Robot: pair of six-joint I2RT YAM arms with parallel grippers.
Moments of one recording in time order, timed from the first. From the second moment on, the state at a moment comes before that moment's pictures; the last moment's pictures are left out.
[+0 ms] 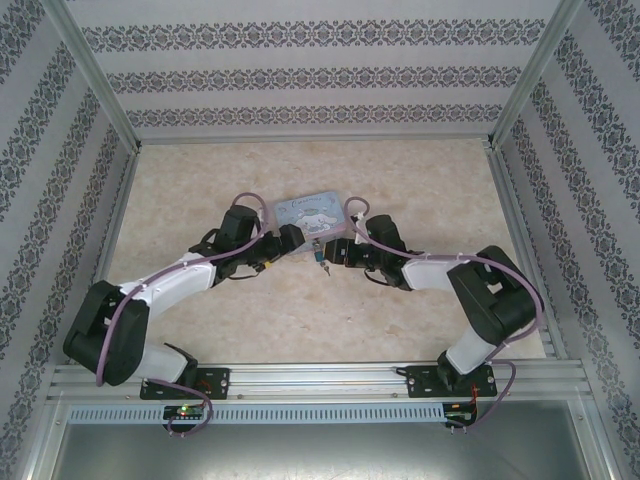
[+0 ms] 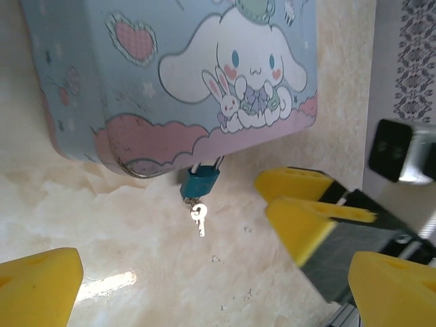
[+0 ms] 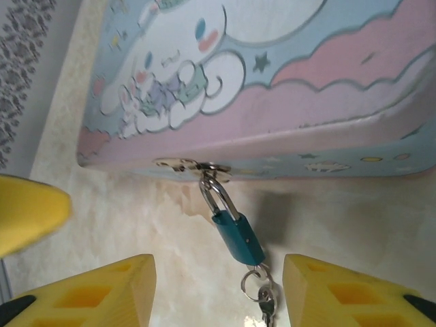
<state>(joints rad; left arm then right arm) -0.43 1.39 0.74 -0.06 0.39 -0.92 0.52 1.65 0.64 0.39 -0.44 0.65</state>
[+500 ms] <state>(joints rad) -0.38 1.34 0.71 -0.07 0.39 -0.92 0.57 1.81 0.73 0.38 -0.50 0.62</state>
